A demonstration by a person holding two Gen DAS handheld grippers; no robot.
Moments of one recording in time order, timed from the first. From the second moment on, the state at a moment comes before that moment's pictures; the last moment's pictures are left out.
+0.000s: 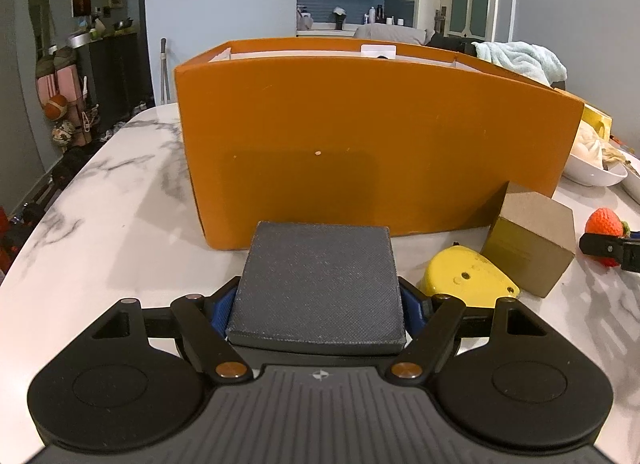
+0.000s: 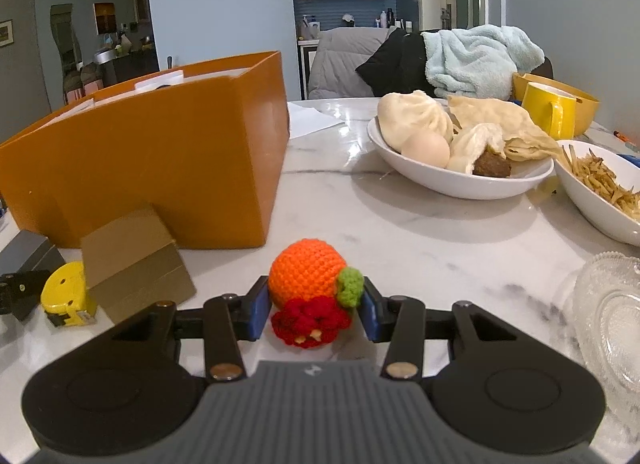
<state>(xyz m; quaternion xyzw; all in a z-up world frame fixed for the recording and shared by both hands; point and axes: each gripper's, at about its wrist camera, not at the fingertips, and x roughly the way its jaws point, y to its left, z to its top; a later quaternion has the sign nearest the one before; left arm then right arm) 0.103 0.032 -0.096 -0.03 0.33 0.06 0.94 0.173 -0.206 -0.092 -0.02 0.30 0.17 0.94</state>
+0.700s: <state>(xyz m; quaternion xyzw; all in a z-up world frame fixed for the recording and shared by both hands) 0.047 -0.004 -0.061 -0.01 0.32 0.05 0.95 0.088 -0.176 -0.052 -0.07 0.29 0.24 0.93</state>
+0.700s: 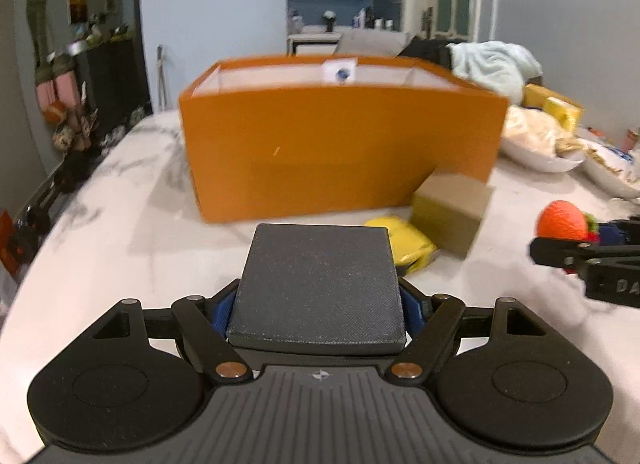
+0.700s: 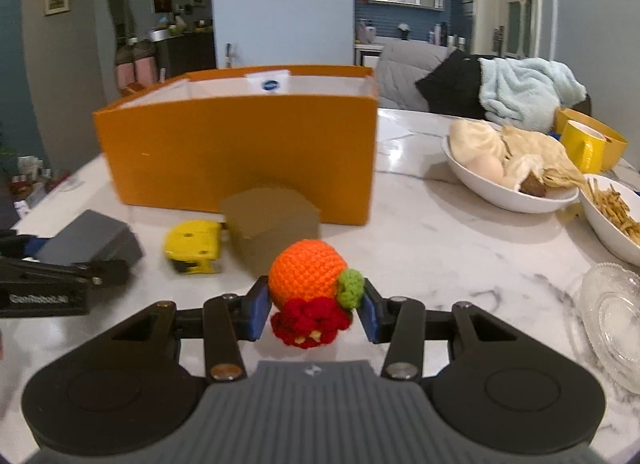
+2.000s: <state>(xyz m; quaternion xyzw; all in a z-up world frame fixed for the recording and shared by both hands) 0.259 0.053 0.005 0.04 0.37 0.10 0.92 0.330 -0.047 0.016 -0.06 0.37 0.28 0.88</state>
